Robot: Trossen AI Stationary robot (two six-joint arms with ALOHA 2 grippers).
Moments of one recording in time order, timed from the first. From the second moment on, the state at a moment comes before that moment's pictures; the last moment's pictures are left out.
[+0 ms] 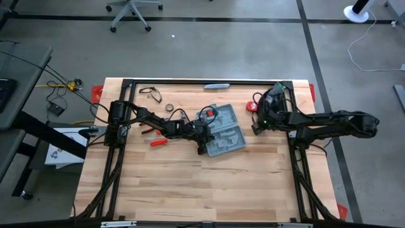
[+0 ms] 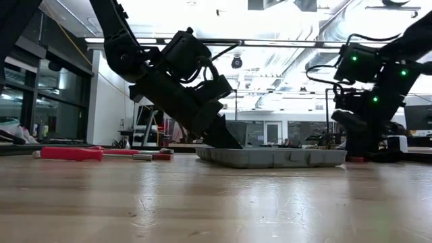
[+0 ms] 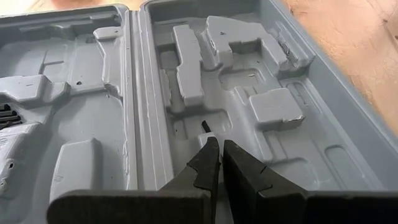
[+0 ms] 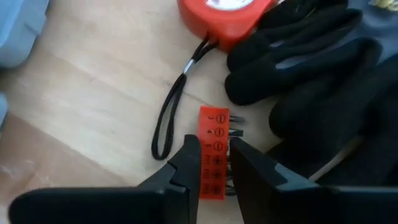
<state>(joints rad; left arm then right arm) 0.04 2.04 0.88 0.46 -0.04 -0.02 -0.32 1.07 0.29 -0.35 0.36 0.66</state>
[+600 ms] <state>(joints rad) 0.04 2.11 1.15 0.53 -0.01 0.11 -0.26 1.01 0.30 -0.40 0.47 0.71</state>
